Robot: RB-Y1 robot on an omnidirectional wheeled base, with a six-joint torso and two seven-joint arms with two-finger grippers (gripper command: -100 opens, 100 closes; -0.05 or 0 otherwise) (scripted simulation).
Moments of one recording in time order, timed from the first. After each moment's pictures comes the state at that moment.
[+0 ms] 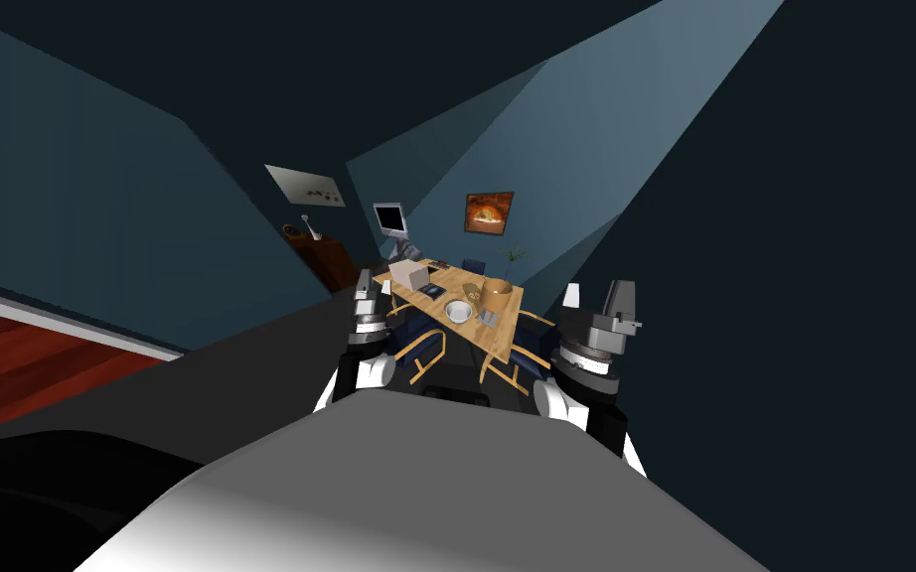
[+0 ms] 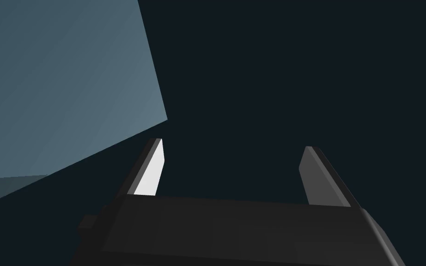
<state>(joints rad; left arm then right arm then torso) 0.45 -0.03 0.01 -2.24 0.05 -0.50 -0.09 0.49 0.00 0.03 -2.37 0.03 -0.65 0.04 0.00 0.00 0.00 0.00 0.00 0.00</state>
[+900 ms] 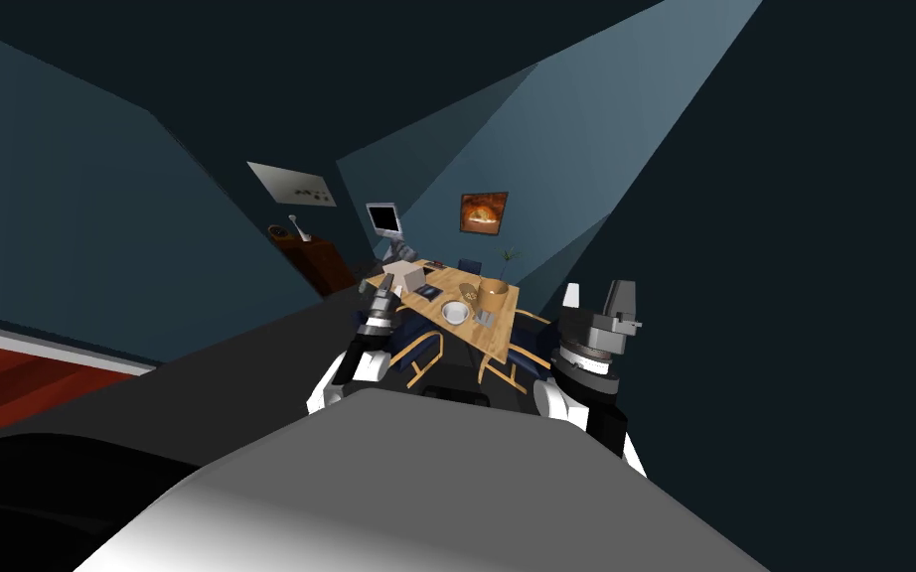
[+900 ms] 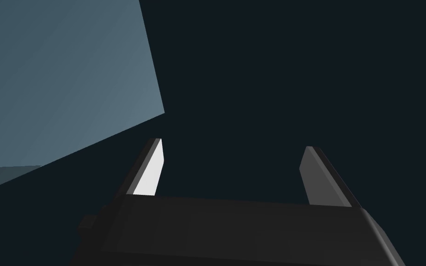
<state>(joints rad) 0.39 0.15 0.02 -2.16 0.04 -0.32 -0.08 0.49 0.00 0.03 -2.37 0.03 -0.65 0.04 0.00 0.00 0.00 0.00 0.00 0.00</state>
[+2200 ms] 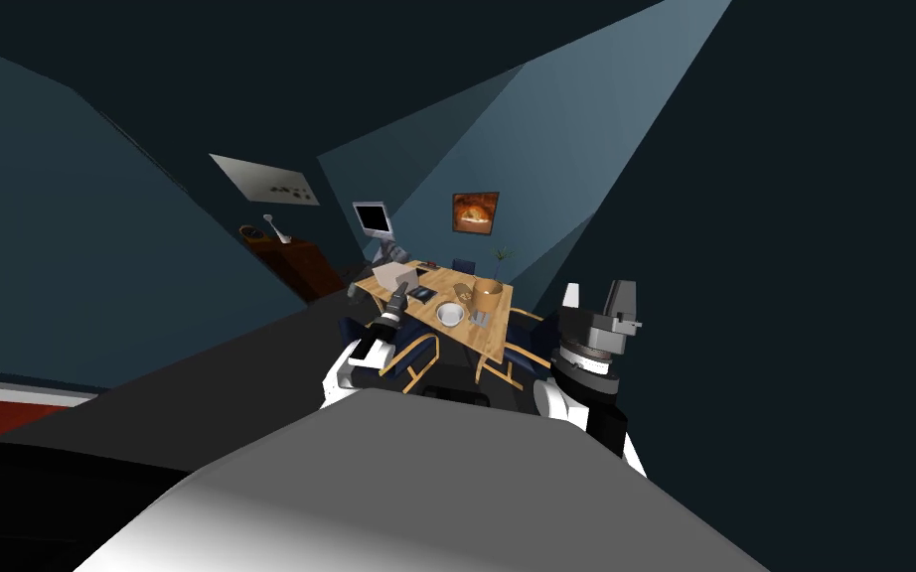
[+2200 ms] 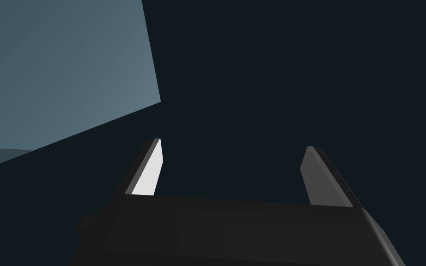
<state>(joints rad) 0.27 0.20 0.02 -2.04 0.02 0.00 -0.06 0.49 0.00 0.03 -2.37 0.03 -0.65 0.04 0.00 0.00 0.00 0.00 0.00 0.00</state>
